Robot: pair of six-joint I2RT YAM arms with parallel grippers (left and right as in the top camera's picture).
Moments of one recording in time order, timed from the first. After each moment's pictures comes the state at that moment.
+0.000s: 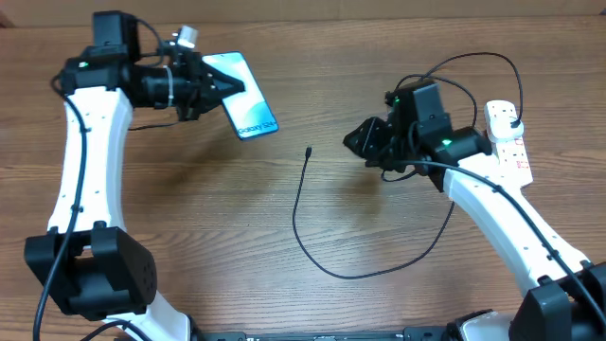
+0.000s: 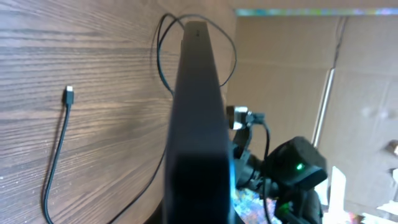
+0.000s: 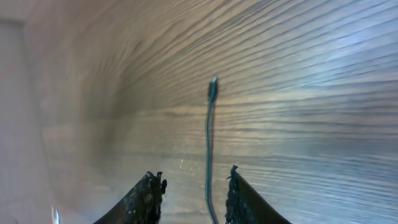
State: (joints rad) left arm 0.12 1.83 1.75 -1.08 1.09 -0.43; right arm 0.35 1.55 1.17 -0.59 -0.38 0.72
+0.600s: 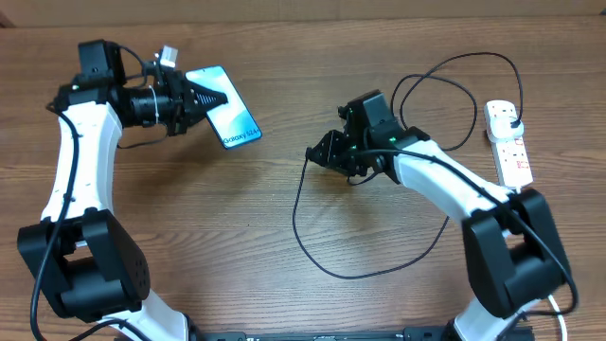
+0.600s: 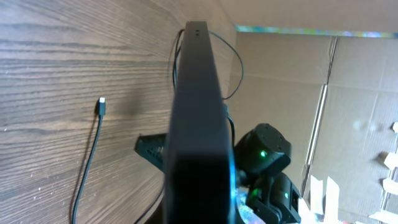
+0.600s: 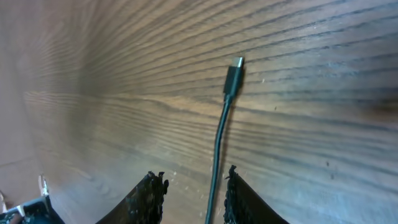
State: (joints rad) left arm 0.20 1.83 1.53 -0.90 1.15 -0.39; right arm 0.44 1.86 1.17 -0.34 -0.47 0.70
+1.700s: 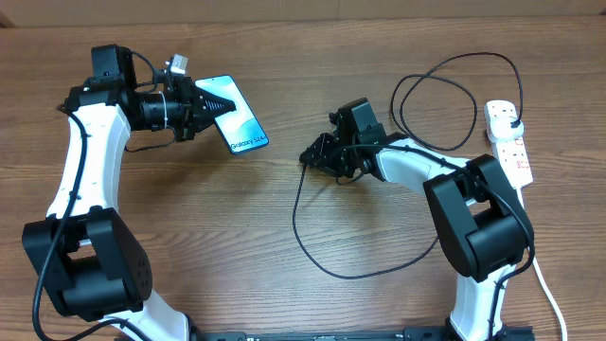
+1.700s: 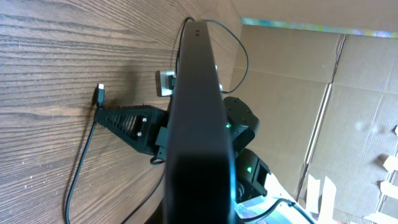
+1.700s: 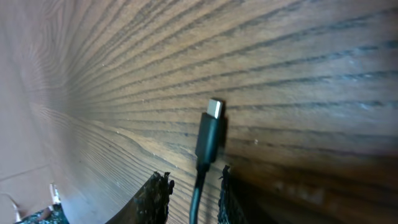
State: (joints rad) left arm 0.17 1.83 1.51 -0.92 1.14 -0.42; right arm 0.44 2.06 1.18 -0.12 -0.53 0.78
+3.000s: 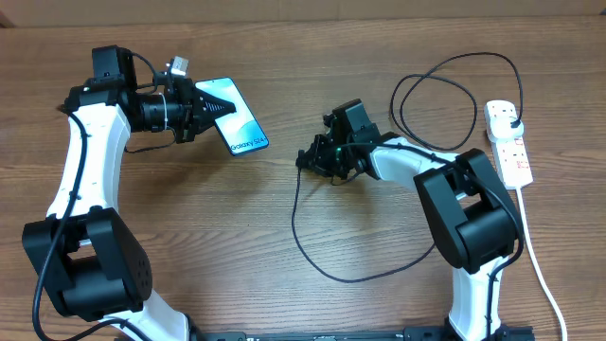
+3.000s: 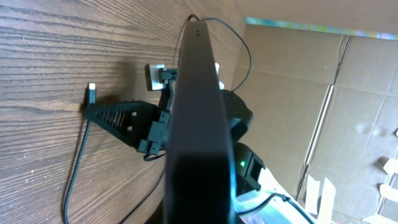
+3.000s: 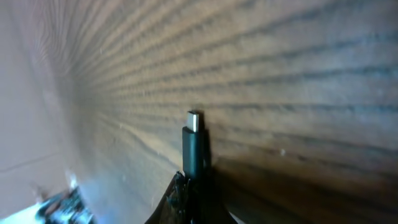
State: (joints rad) left arm 0.17 1.83 1.51 -0.94 1.13 -0.42; right arm 0.44 2.12 1.21 -0.11 -0.61 0.79
